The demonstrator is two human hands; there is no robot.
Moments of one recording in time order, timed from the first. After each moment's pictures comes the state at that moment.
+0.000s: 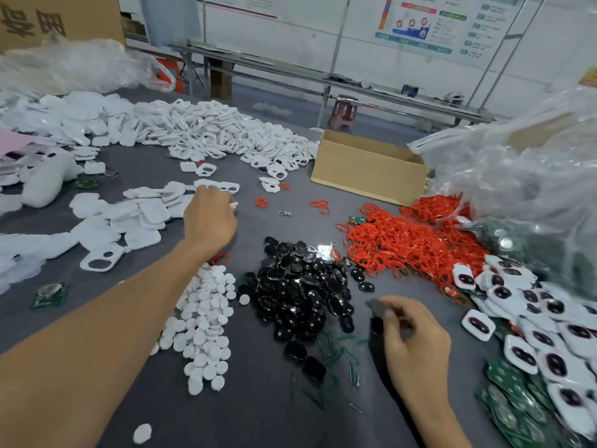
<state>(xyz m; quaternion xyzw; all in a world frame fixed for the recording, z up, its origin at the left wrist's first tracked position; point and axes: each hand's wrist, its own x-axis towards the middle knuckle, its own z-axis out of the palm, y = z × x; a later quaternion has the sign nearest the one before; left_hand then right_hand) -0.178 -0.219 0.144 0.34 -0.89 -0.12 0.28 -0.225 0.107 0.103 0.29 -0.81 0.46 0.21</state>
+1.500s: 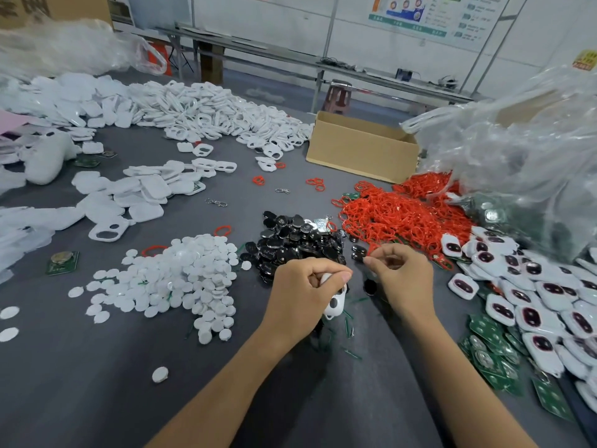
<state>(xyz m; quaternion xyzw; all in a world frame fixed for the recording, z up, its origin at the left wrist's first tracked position) -0.120 -0.021 0.118 0.12 -0.75 -0.58 0.28 -0.256 0.096 0.120 0.22 -0.84 0.49 0.08</state>
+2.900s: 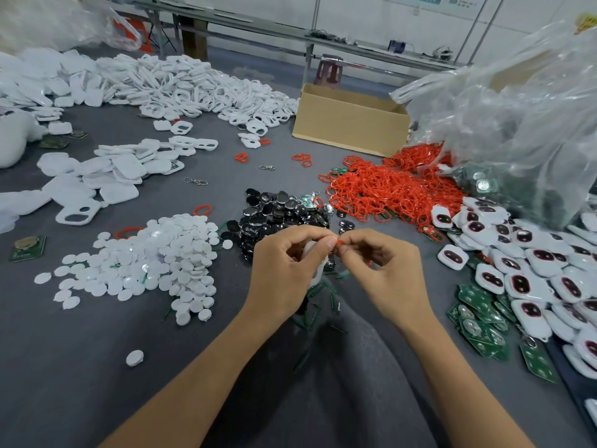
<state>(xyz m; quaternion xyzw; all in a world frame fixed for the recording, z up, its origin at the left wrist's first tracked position) -0.121 -0.013 0.119 0.09 -0.72 -0.60 0.36 -0.200 0.111 0.138 0.39 -0.74 0.54 0.03</state>
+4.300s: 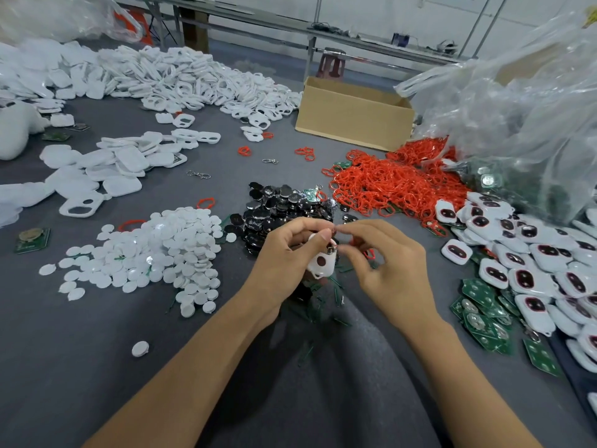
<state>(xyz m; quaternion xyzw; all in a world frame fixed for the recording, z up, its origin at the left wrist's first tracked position) -0.122 -0.020 0.118 0.12 -0.61 -0.76 0.20 -0.203 0.113 0.132 0.48 -0.76 0.38 0.23</state>
